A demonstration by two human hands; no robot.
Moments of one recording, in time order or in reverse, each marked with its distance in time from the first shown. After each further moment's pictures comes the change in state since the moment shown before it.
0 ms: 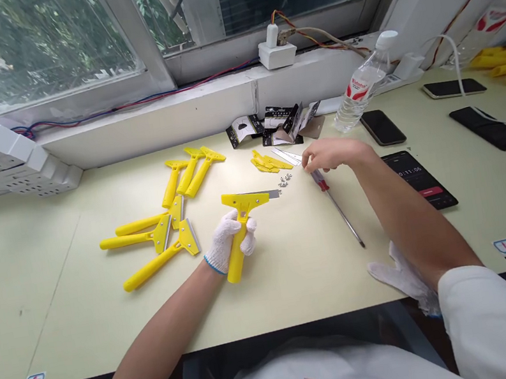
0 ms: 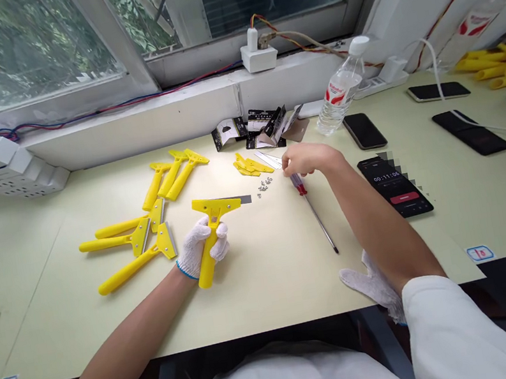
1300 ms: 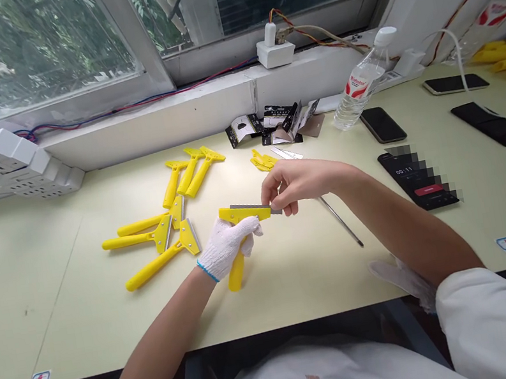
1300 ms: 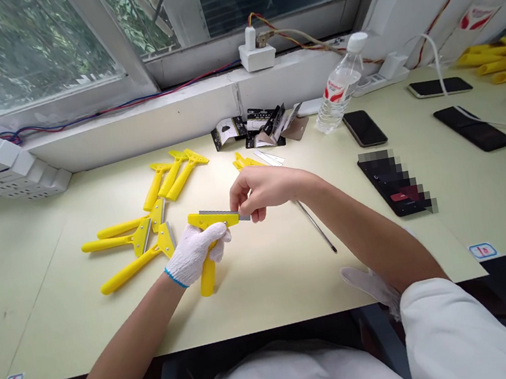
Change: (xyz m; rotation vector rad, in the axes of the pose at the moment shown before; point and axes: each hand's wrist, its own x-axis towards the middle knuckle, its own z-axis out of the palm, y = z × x) left_hand -0.017 0.027 0.048 0.576 0.239 0.017; right_hand -0.077 -0.095 0.011 0.595 -0.305 -0.536
